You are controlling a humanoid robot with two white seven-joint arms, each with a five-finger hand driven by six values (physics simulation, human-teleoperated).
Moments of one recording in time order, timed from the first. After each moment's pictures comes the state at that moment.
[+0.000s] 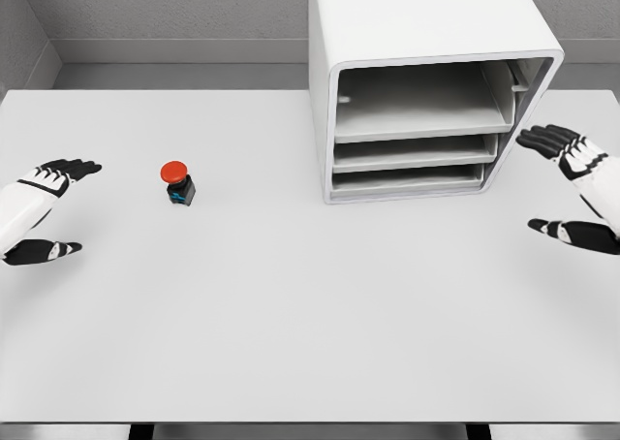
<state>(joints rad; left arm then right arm) 0.10 0.57 0.23 -1.59 -0.50 -0.61 -0.29 0.18 -0.85 -0.03 -1.77 0.27 -0.61 -0.07</state>
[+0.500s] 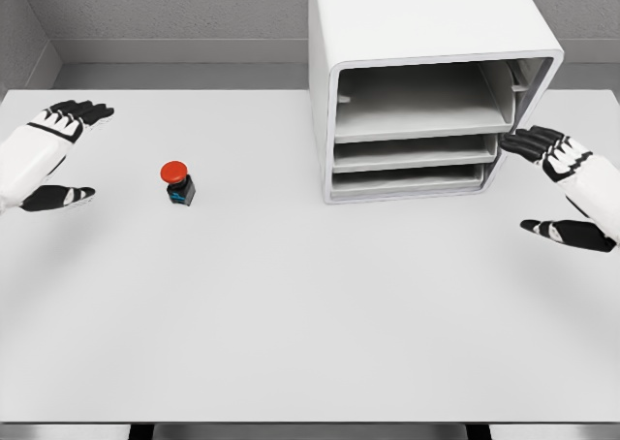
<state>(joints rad) -0.12 0.49 0.19 -1.57 -0.64 -0.61 -0.29 0.12 -0.89 0.03 -1.77 0.30 -0.61 -0.07</state>
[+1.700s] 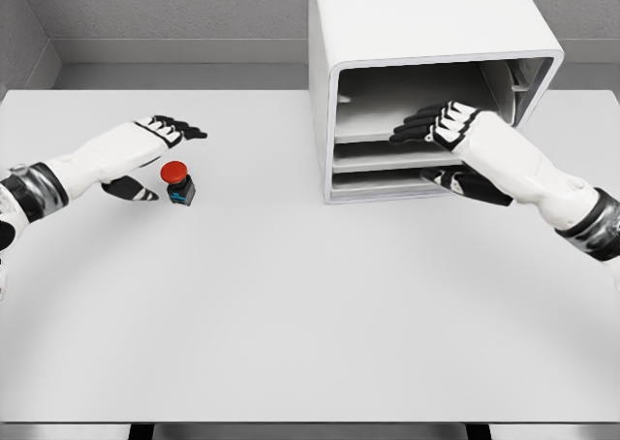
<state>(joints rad) -0.38 0.44 -0.05 -1.41 -0.69 -0.61 -0.61 -0.27 -0.75 0.37 -1.72 0.33 -0.61 0.00</state>
